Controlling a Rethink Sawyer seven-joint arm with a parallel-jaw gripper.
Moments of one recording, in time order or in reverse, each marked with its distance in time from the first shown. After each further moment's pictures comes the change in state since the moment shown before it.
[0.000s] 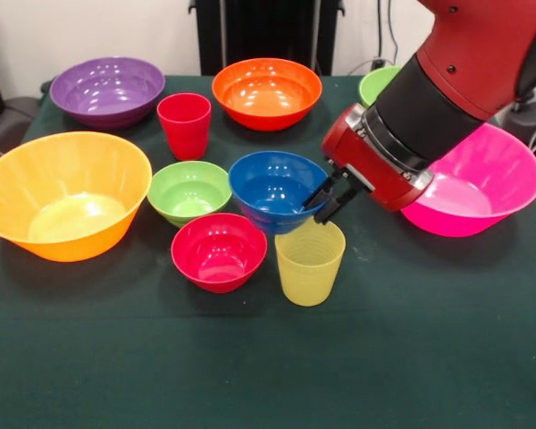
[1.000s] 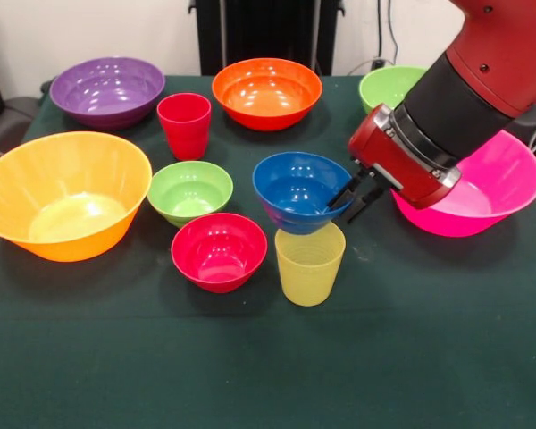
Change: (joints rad) arm 0.035 0.000 0.006 0.003 0.000 -0.002 0.000
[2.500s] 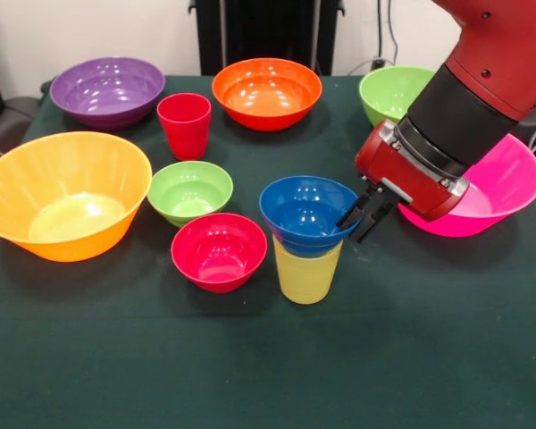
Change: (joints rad) arm 0.012 -0.017 0.049 0.049 0.000 -0.148 0.000
